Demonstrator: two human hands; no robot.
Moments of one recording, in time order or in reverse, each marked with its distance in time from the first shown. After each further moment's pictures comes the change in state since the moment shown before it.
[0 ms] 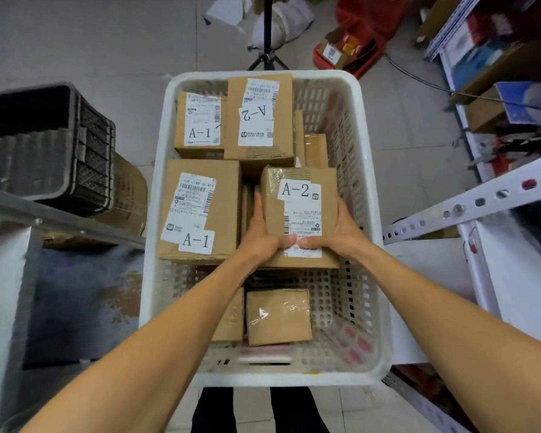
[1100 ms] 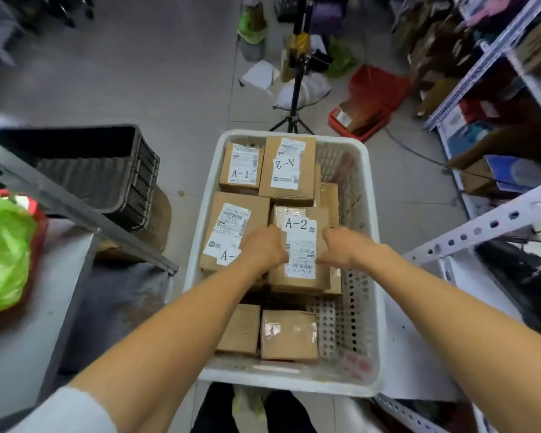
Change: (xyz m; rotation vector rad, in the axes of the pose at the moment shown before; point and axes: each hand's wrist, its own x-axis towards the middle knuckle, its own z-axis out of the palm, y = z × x) left_hand -0.074 0.077 -0.045 0.908 0.173 0.042; right_hand -0.066 -0.137 0.014 -1.258 -0.186 -0.040
